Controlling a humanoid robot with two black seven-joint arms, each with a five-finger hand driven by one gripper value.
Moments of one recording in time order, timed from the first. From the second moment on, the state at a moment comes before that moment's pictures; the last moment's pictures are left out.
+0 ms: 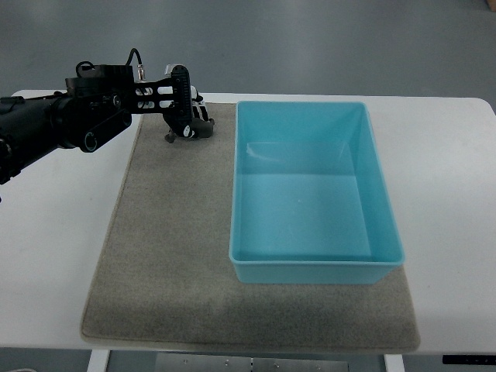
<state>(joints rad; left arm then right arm) -1.31 0.19 0.29 -0.42 0.91 -0.22 -0.15 0.00 0.00 0.00 0.10 -0.05 0.25 0.00</state>
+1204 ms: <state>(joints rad) -1.35 0.25 0.26 -0.44 0.90 -0.22 -0.17 0.00 0.00 0.00 0.10 -0.05 0.25 0.00</state>
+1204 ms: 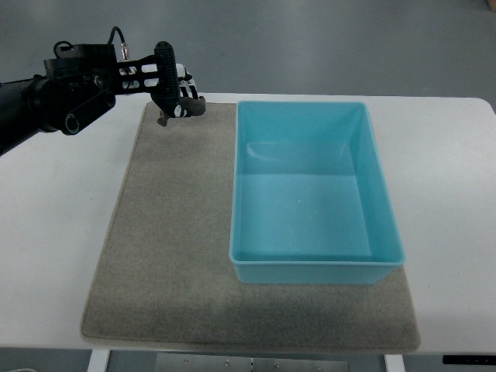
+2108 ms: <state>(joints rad) -1.63 0.36 0.15 -0.97 0.95 -0.28 -0.17 0.00 0.00 0.00 0.10 -0.05 0.25 0.00</state>
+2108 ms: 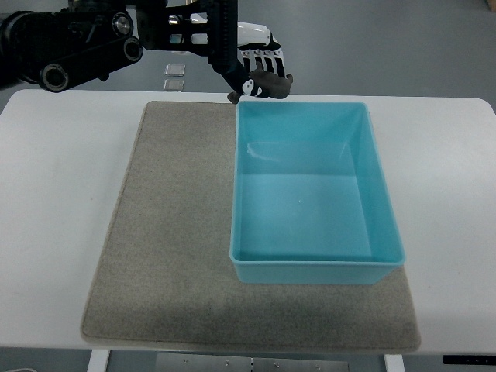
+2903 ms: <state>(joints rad) -1.52 0.20 0.14 -1.03 1.14 -0.21 -0.16 0.00 0.00 0.00 0.10 -0.05 0.25 0.00</state>
